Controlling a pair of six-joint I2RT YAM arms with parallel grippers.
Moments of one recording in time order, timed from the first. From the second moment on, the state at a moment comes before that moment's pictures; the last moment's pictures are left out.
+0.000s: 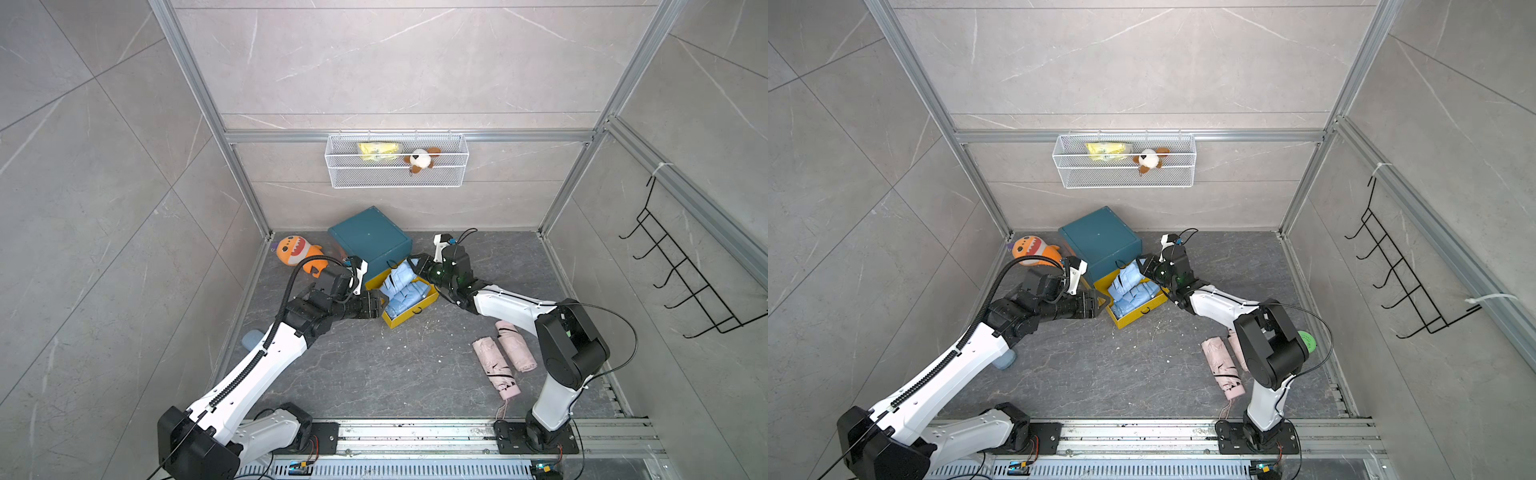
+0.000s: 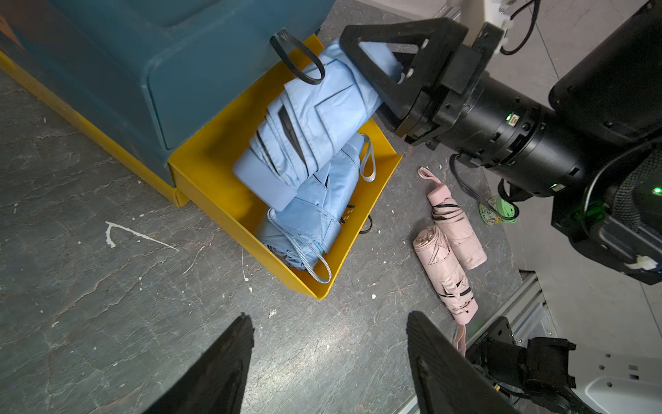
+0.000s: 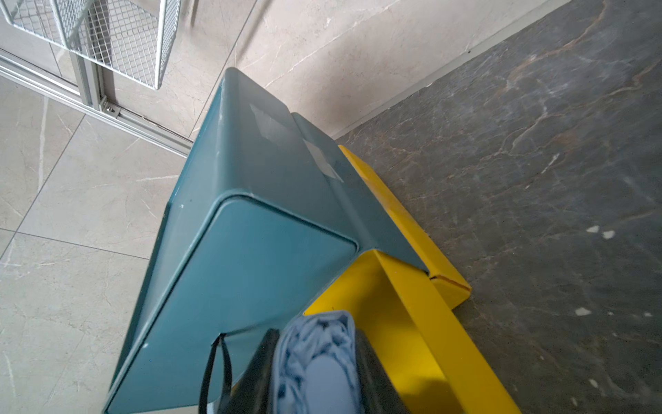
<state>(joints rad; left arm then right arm) -0.56 1.13 1.04 -0.60 0.24 -0.47 0.55 1.81 1.15 0.32 -0.15 0.88</state>
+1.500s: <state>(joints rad) -0.40 1.20 1.18 -0.63 0.14 -0.51 0.58 1.44 1.09 0.01 0.05 0.52</state>
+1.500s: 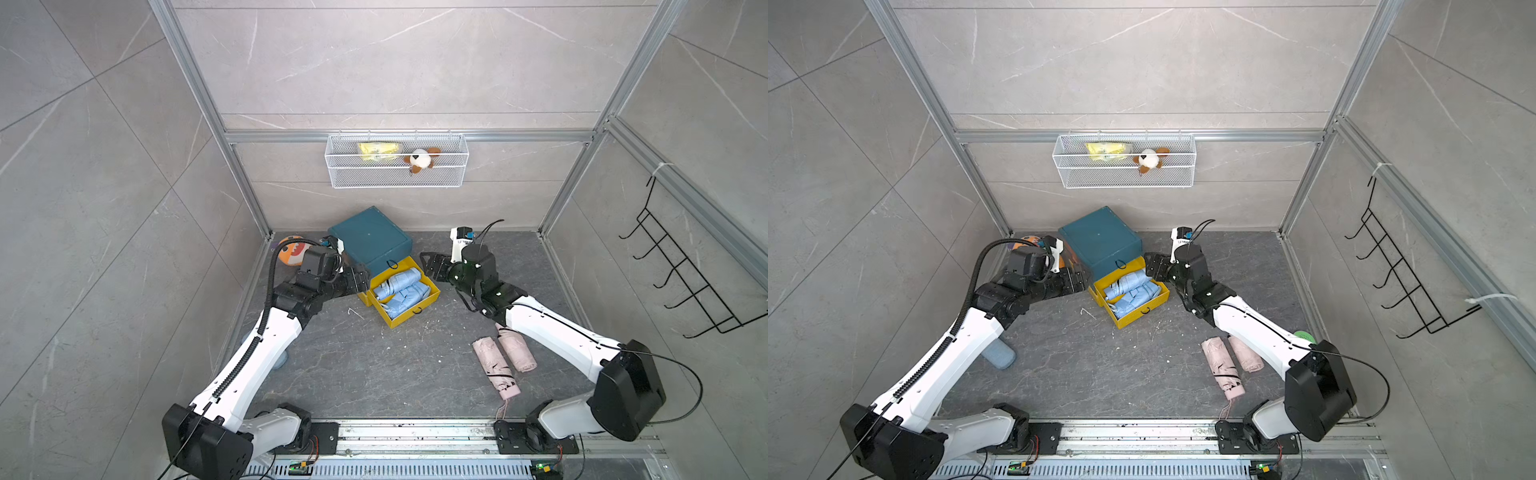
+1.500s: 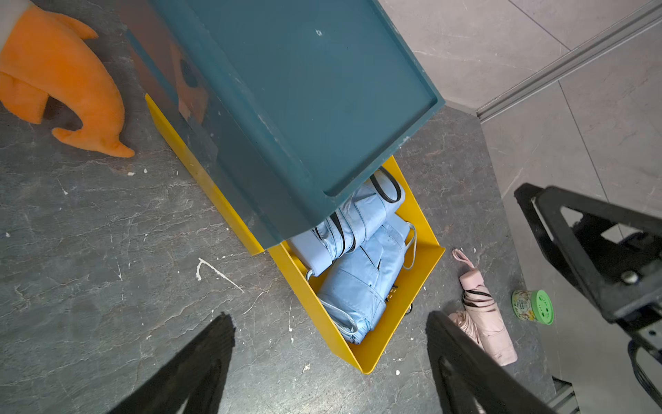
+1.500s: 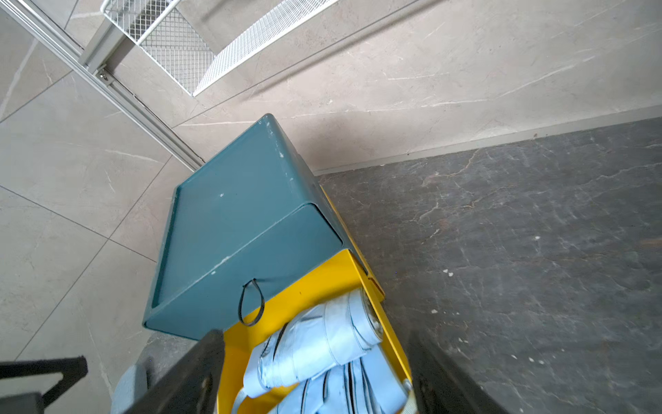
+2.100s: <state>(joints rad) -0.25 1.40 1.30 -0.58 0.20 -0.56 0.68 1.30 0.92 -0.18 -0.05 0.38</state>
